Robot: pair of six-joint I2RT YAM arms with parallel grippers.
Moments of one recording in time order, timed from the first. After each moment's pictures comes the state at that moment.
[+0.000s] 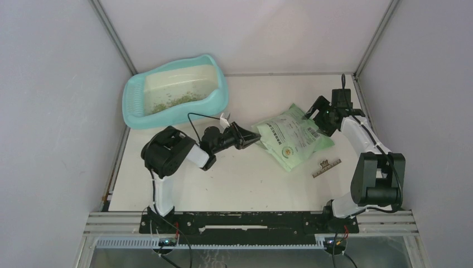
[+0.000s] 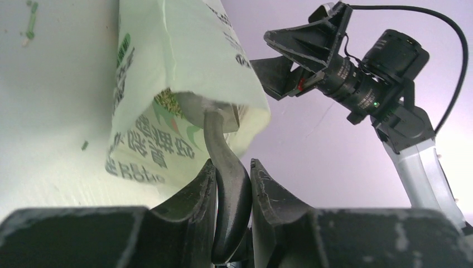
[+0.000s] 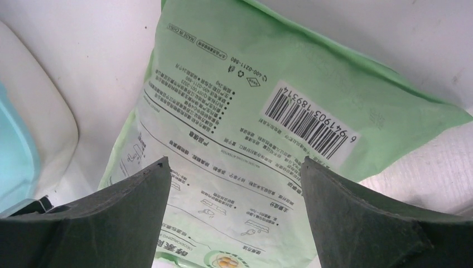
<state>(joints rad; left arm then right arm) -0.61 2.02 0.72 1.25 0.47 -1.41 -0.04 1.52 1.09 -0.52 -0.18 0.66</state>
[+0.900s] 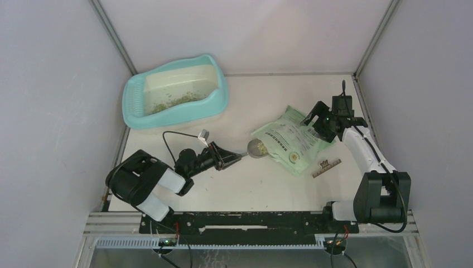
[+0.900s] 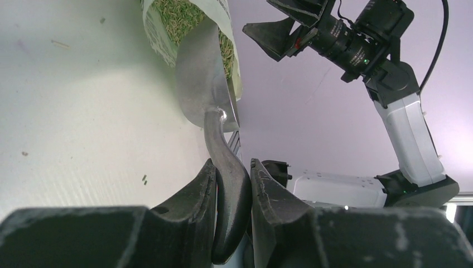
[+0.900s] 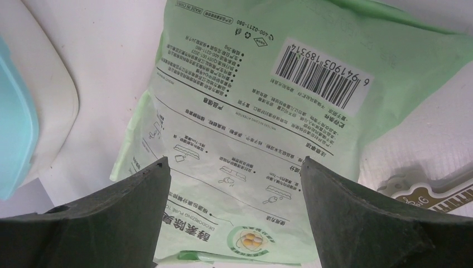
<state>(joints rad) -0.57 1.60 0.22 1.32 0.48 -1.36 -0.01 1.35 0.99 -0.55 -0.19 0.64</state>
